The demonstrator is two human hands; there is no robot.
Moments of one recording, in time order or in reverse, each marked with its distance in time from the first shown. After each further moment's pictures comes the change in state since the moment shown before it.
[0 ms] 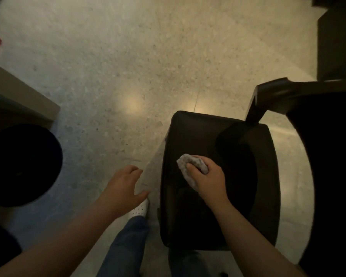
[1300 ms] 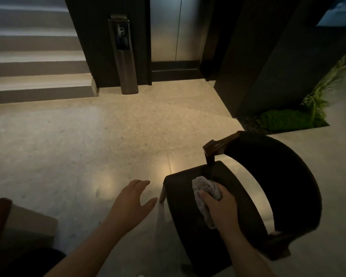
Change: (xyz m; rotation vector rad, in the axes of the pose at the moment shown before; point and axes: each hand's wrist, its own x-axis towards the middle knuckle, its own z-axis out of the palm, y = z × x) left_hand -0.070 0.053 -0.292 -0.041 0.118 0.392; right_hand -0.159 -0.214 0.020 0.114 0.581 -0.078
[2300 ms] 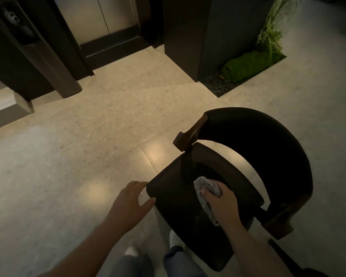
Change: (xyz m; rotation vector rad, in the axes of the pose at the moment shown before) left_hand 0.175 0.046 0.041 0.099 -0.364 0.163; right_hand 0.099 0.059 -0.023 0.041 0.228 0.338
